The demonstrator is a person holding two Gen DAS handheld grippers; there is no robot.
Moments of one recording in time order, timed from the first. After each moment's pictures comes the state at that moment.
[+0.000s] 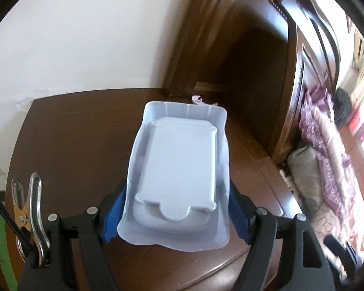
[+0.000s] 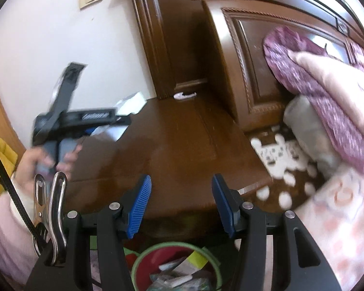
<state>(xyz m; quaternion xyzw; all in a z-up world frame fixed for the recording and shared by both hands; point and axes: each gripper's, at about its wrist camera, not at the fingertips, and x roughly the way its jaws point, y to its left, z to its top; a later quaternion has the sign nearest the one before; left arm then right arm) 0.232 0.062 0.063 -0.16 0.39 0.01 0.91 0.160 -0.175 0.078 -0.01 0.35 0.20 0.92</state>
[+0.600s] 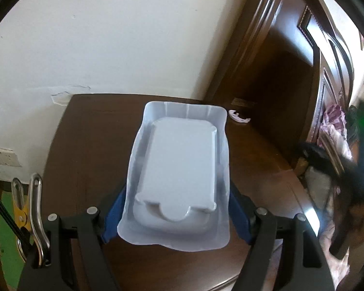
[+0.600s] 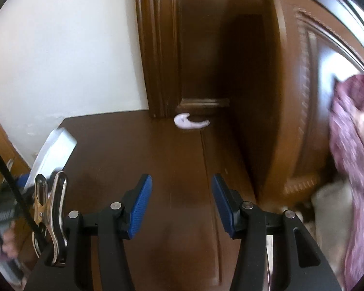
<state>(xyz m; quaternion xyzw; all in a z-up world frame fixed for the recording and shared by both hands) 0.208 0.113 0.055 -0.17 0.37 0.07 0.91 0.346 -0.087 0.077 -0.11 0.39 0.21 0.89</state>
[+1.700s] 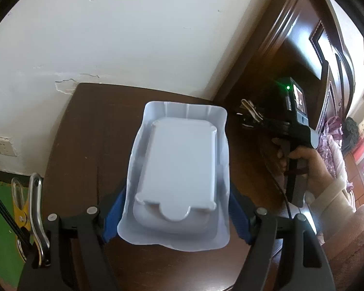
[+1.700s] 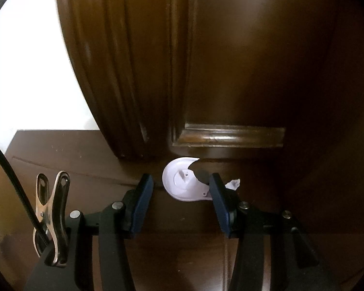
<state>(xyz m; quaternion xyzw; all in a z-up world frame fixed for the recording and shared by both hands) 0.206 0.138 0.048 -0.21 0.37 0.05 0.90 0.487 -0.016 0.010 -0.13 0.44 0.20 0.87</state>
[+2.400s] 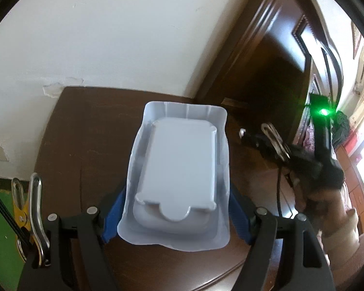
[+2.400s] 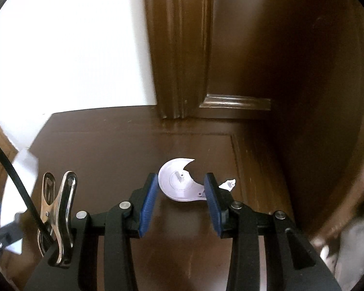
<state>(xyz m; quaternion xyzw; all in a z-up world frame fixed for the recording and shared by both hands) 0.203 0.126 0.055 -0.20 0.36 0.02 0.91 0.373 -0.049 0.039 -0.12 0.42 0.23 0.87</state>
